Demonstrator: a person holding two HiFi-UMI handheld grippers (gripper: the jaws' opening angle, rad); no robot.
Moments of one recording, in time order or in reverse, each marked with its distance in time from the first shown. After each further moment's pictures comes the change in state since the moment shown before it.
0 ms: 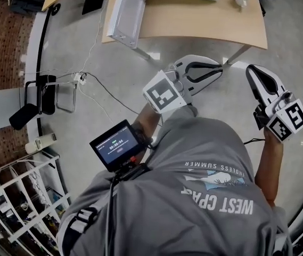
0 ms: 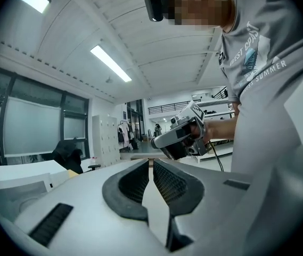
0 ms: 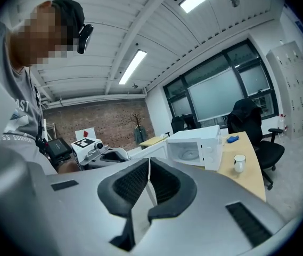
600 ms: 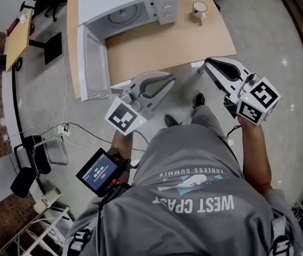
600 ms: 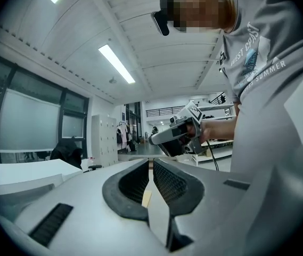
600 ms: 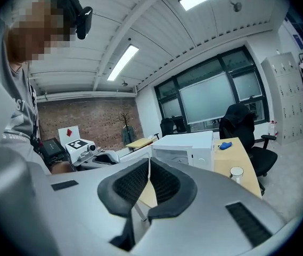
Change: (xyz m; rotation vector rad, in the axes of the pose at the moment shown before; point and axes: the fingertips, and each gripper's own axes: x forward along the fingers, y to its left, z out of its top) left arm -0.032 0.181 -0.048 -0.087 -0.048 -0.024; right arm 0.158 -0.095 0.044 -0.027 0.013 -0.110
